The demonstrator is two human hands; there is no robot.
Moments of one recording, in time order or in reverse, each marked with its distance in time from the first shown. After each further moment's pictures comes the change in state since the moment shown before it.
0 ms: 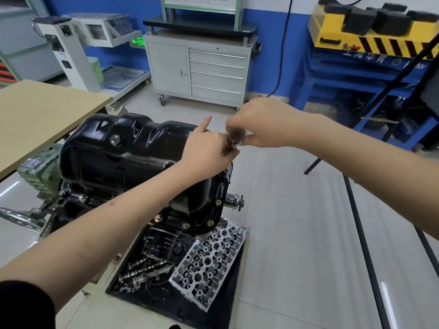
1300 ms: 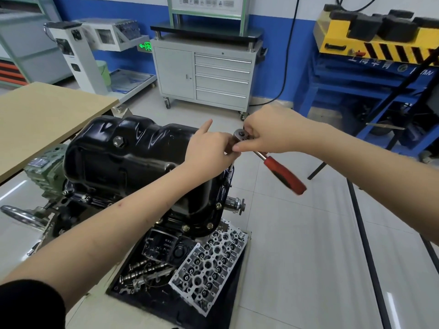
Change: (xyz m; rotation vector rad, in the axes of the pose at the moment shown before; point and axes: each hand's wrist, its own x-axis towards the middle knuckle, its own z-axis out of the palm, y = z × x) left_hand 0.005 0.001 0.003 -0.119 0.092 -0.057; right_hand -0.005 0.000 0.003 0.158 -0.047 0.271
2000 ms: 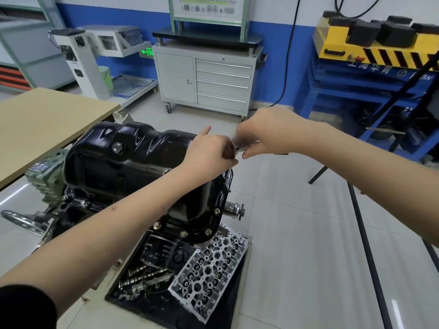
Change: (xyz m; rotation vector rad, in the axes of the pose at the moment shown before) left_hand 0.005 0.000 -0.009 -0.064 -0.153 -0.048; right_hand 0.006 0.010 -0.002 -0.093 0.017 -0.170
